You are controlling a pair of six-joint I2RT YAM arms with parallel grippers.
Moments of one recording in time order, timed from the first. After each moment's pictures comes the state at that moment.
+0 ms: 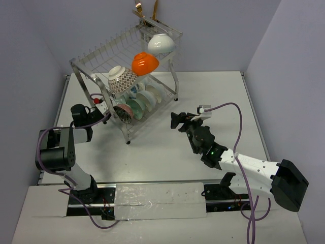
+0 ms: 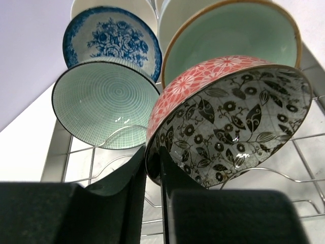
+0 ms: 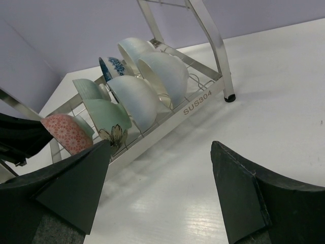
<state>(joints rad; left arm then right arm) 0.10 1.64 0.58 0.83 0.92 0.49 0.88 1.04 0.48 0.56 0.67 0.39</state>
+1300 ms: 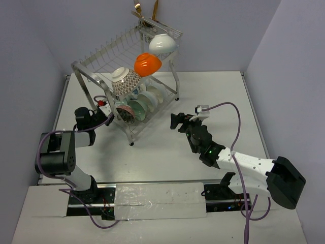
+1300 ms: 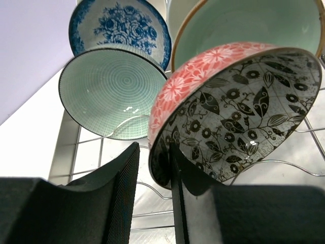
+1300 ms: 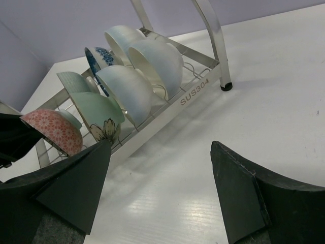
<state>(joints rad) 0.04 1.59 0.52 0.85 0.77 0.50 0.85 1.09 0.47 0.56 0.66 0.41</state>
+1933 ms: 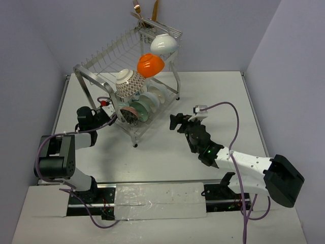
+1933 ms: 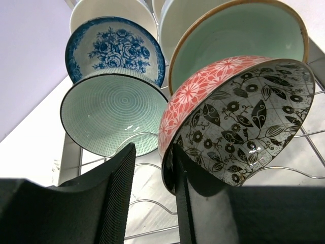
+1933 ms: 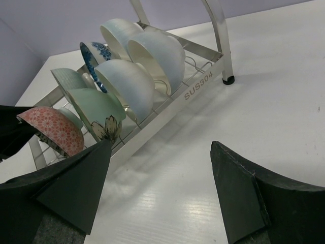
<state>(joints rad) -0.01 1.54 0.52 0.82 0.77 0.51 0.85 1.11 0.47 0.56 0.65 0.41</state>
